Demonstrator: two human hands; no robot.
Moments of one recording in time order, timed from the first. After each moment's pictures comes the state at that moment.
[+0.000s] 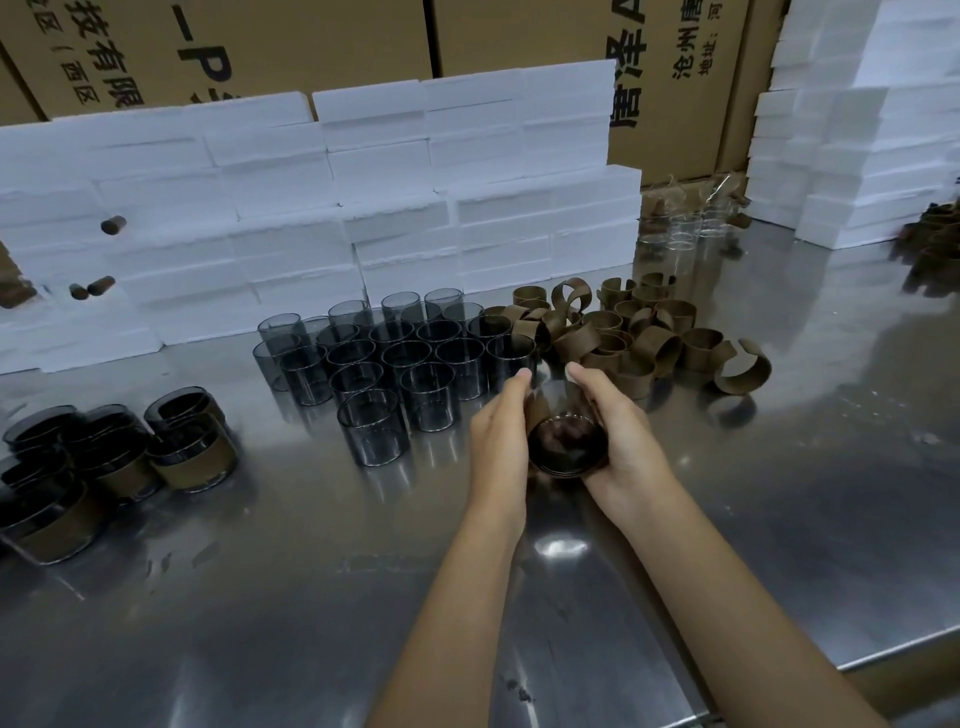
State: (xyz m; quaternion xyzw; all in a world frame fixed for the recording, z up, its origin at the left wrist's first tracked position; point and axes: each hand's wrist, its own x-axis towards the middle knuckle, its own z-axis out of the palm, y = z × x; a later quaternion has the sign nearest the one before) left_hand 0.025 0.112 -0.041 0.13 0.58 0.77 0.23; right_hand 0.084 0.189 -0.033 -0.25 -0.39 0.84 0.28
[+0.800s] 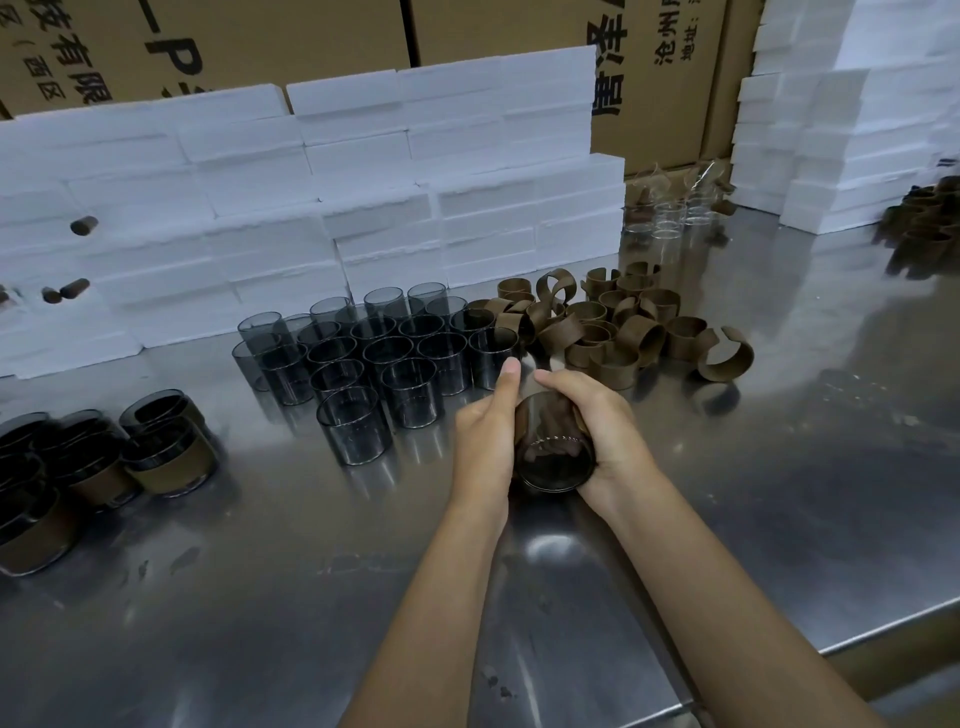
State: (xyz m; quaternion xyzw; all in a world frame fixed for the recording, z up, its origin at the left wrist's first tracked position) left_hand 0.023 0.116 -0.044 0.14 0.60 0.75 0.22; right_hand 0.081 0.195 -0.041 -0.23 -0.44 0.82 0.29
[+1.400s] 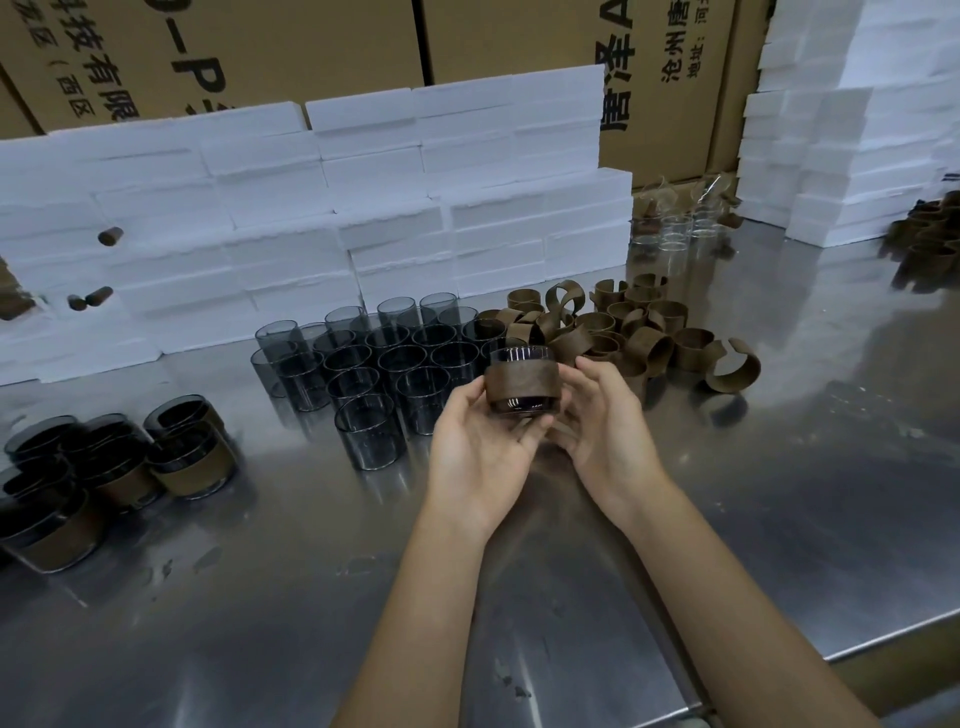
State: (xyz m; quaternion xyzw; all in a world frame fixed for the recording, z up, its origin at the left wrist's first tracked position) left_hand 0.010 0.093 -0.034 0.09 0.28 0.86 0.42; right_hand 0.079 0.197 -0.039 -0.18 -0.45 0.84 0.26
